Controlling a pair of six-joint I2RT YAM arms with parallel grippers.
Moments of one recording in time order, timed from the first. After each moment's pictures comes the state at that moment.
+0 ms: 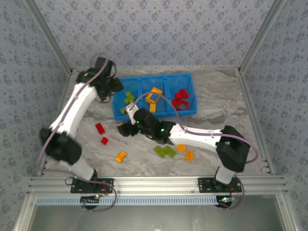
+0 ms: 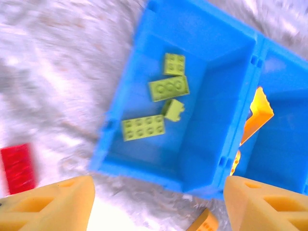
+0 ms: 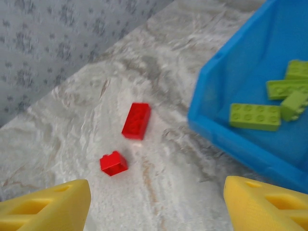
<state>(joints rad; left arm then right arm) -0.31 1.53 1.64 -1.11 -0.13 -0.80 1.10 1.72 1.23 -0.01 0.09 0.31</state>
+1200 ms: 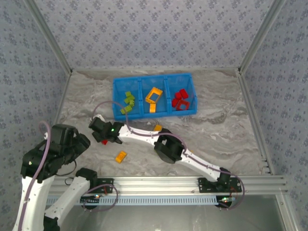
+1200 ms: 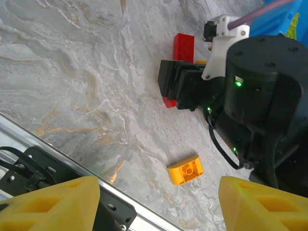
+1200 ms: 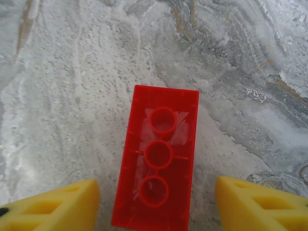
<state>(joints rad) -0.31 0.62 1.18 -1.59 -0.21 -0.96 1.19 2.70 2.42 -0.58 0.26 0.38</state>
